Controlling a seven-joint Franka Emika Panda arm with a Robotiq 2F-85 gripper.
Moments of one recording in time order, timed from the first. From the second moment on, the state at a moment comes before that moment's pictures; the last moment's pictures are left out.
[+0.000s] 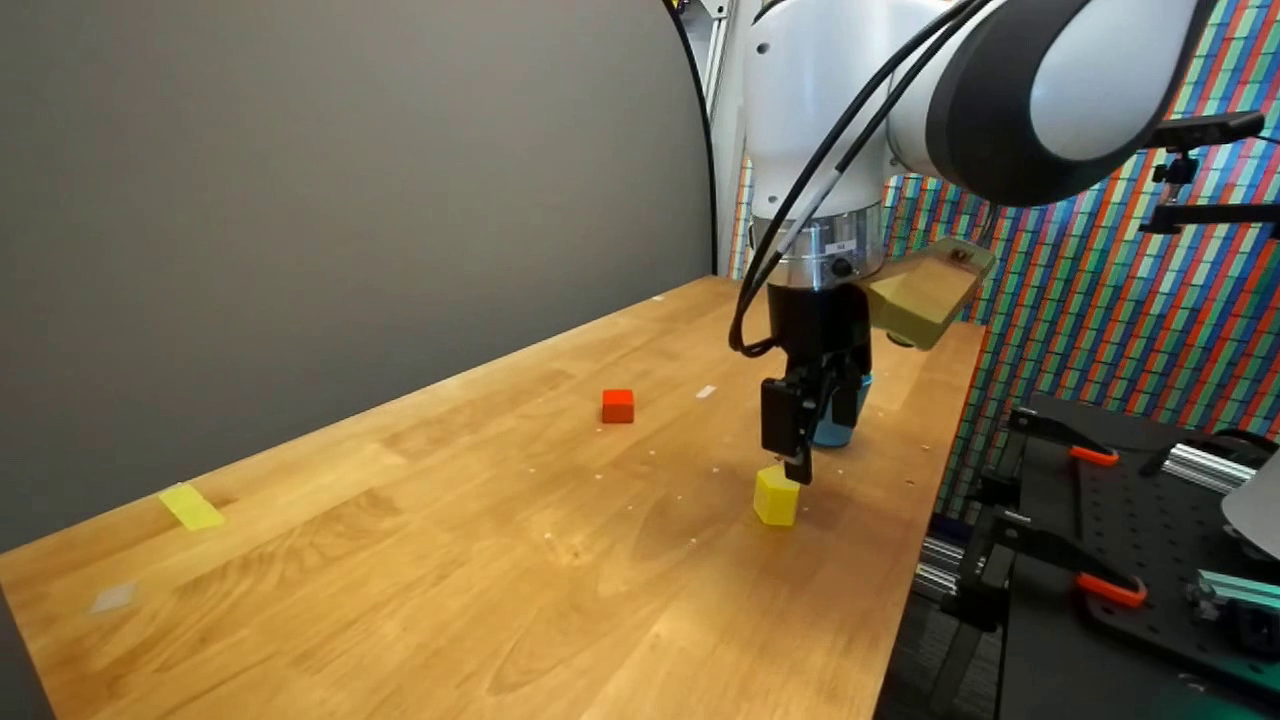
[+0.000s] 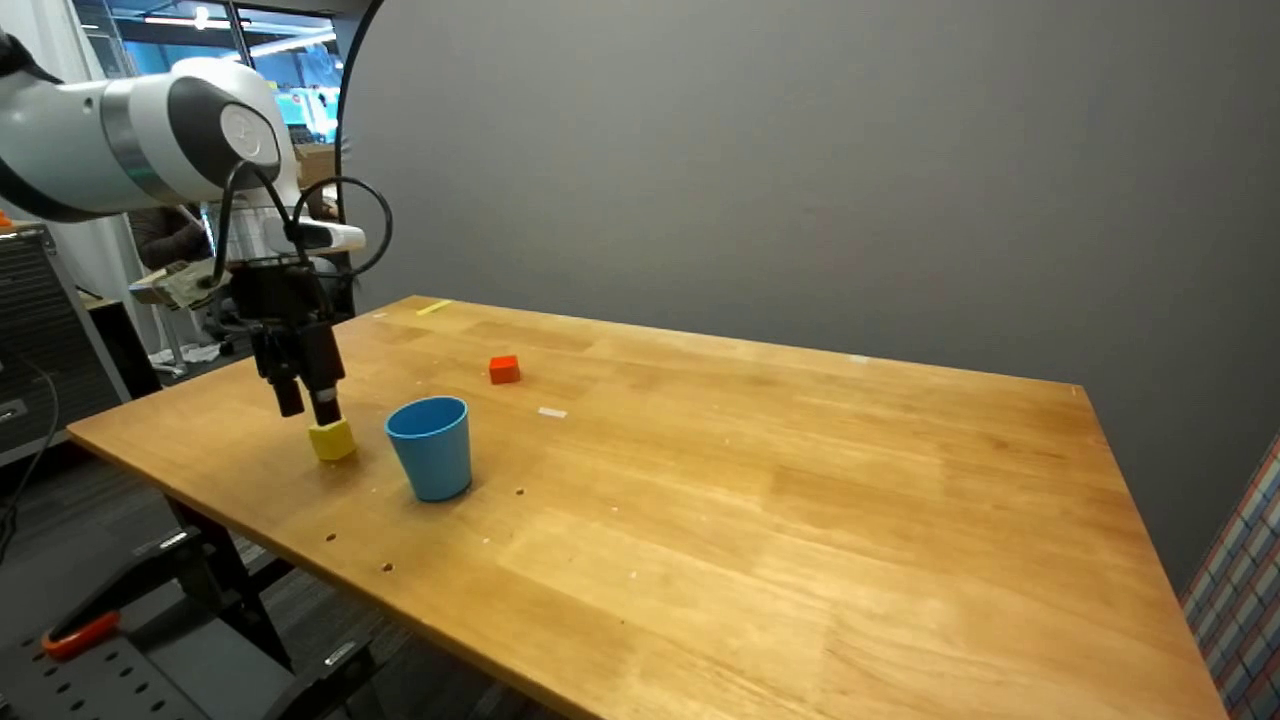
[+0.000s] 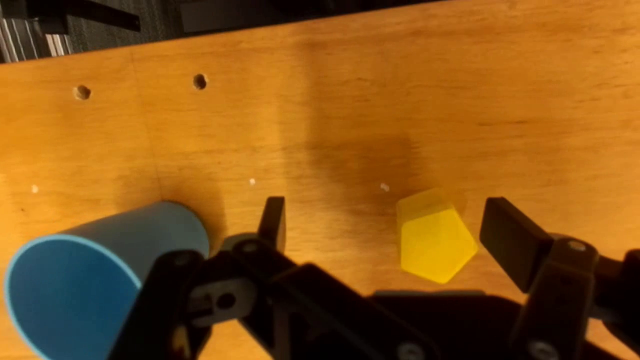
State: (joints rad) arm 0.23 0.19 0.25 -2.54 -0.24 2.53 0.74
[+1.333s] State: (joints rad) arm 0.32 0.30 0.19 -2.48 -0.21 2.61 0.69
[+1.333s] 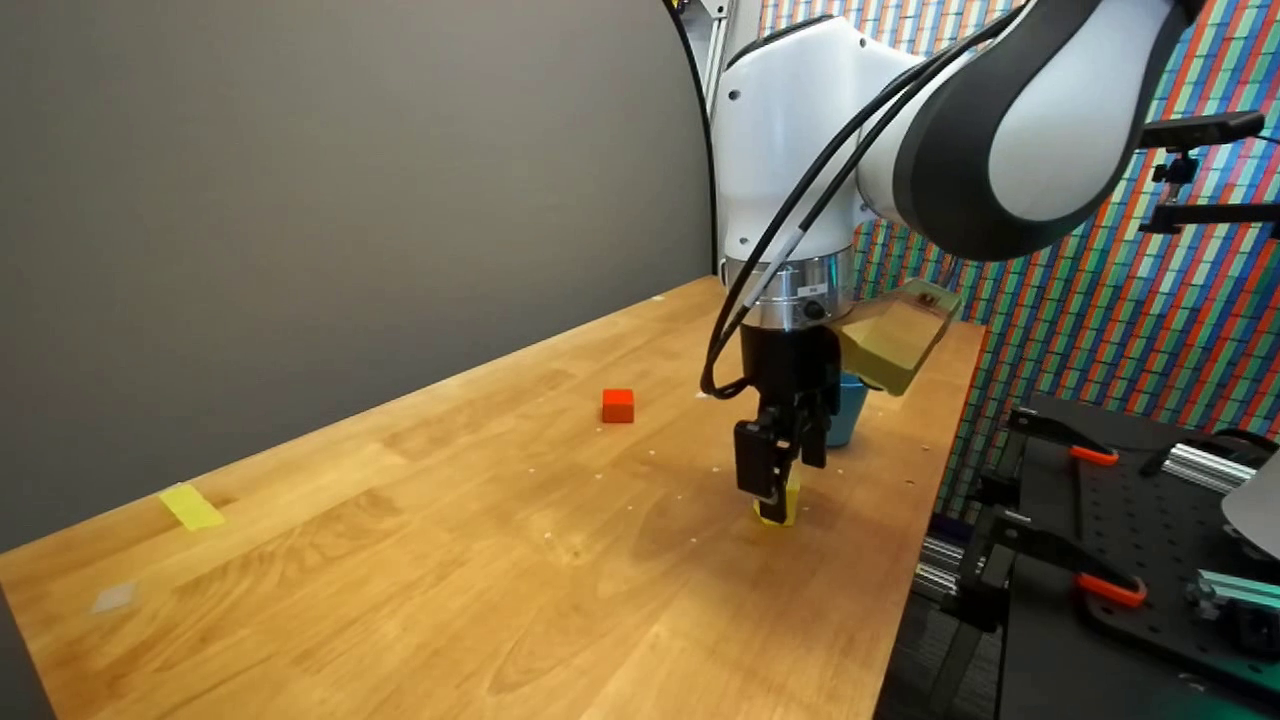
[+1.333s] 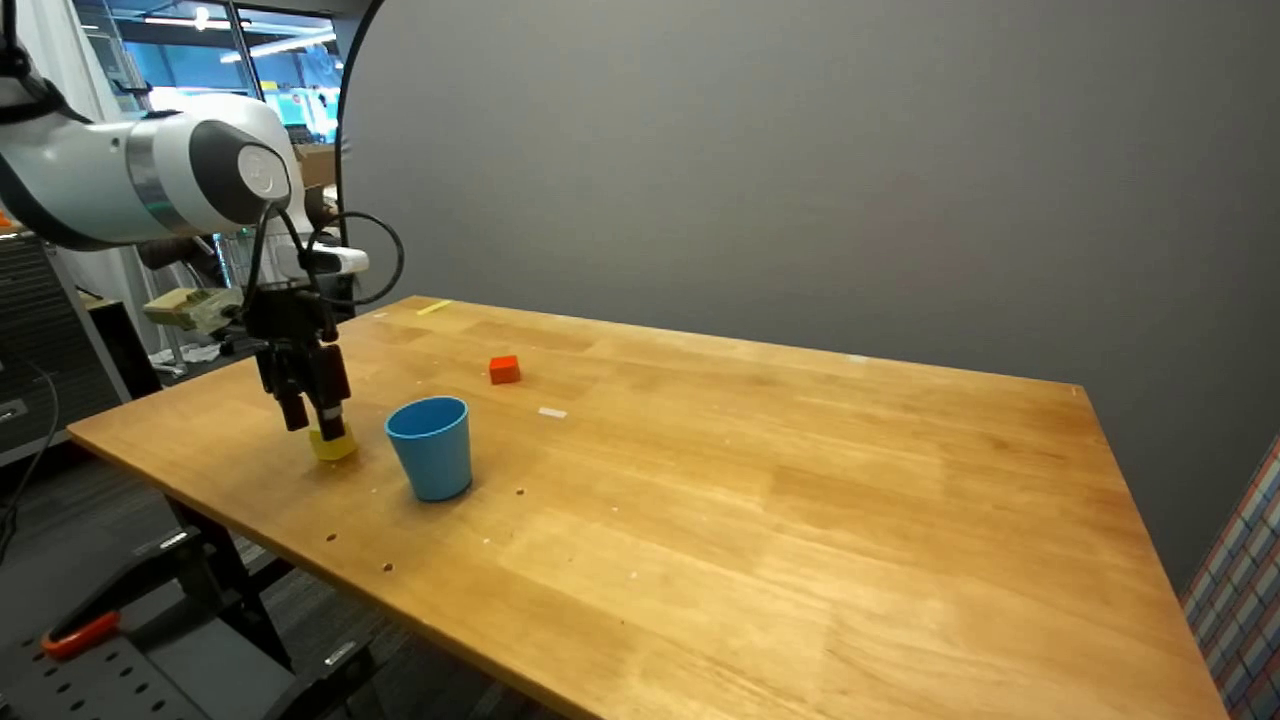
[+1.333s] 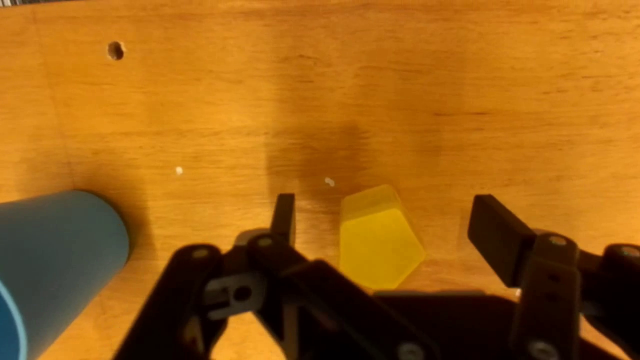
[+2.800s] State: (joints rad) arm 0.23 -0.05 0.07 -2.53 -0.19 2.50 0.81
